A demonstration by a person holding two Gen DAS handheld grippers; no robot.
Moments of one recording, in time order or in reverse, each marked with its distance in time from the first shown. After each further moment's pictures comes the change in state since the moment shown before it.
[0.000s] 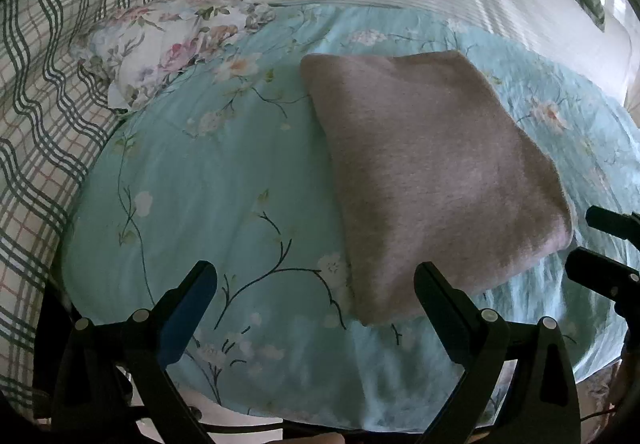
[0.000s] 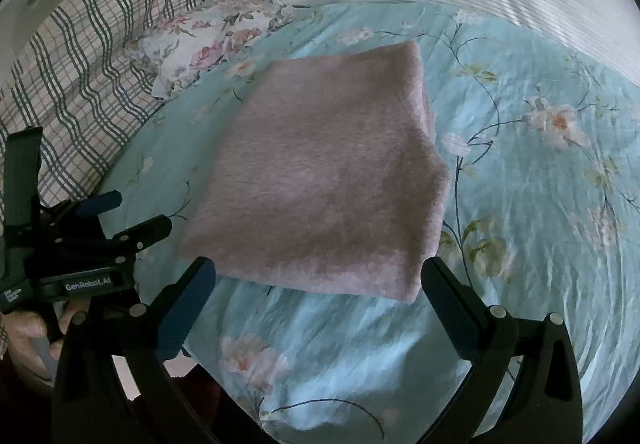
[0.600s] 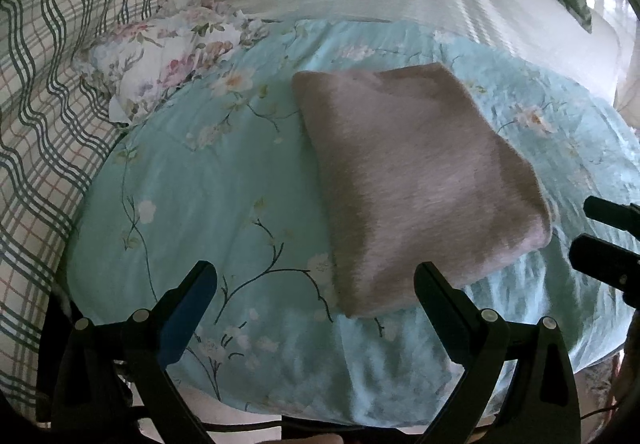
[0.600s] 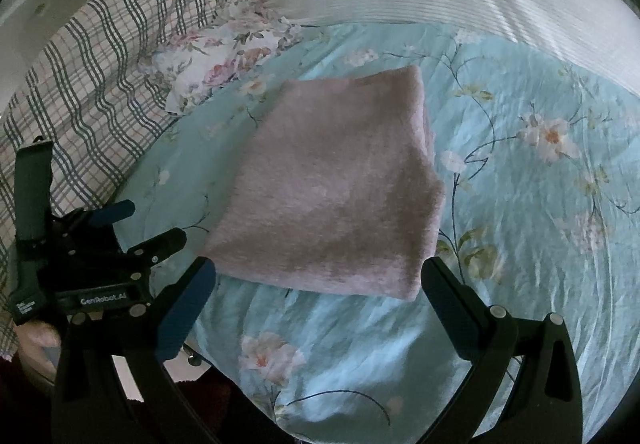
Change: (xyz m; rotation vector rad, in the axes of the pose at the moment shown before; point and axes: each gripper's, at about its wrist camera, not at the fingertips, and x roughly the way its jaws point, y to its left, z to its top) left arm -0.024 -0.011 -0.005 0.016 -0.048 -0.017; right arm -0.027 0.007 0.001 -0.005 -0.057 0.021
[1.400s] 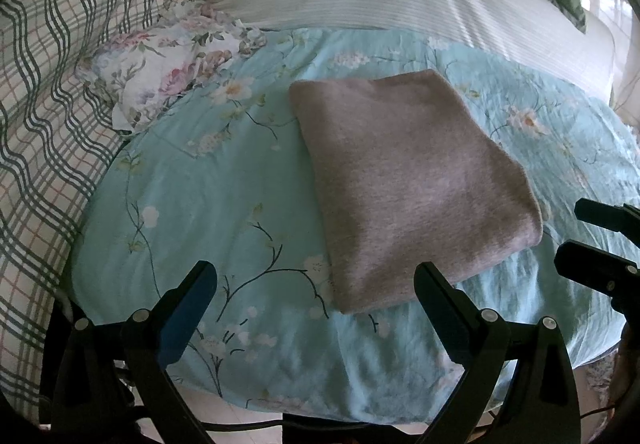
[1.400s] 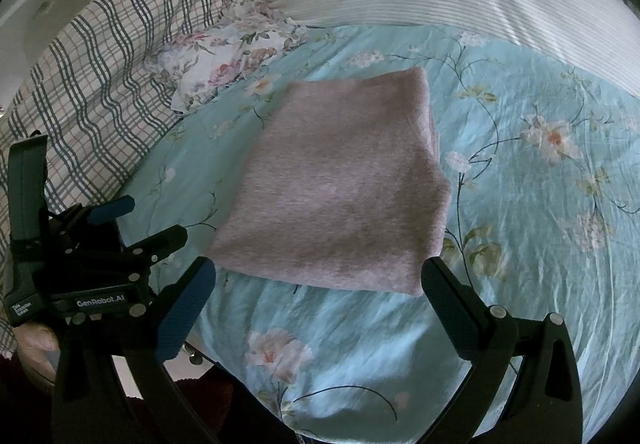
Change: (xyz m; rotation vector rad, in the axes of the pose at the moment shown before) left arm -0.013 -0.002 -0.003 0.010 -0.024 0.003; right arm -0.003 0.009 -0.005 -0.004 -0.006 0.004
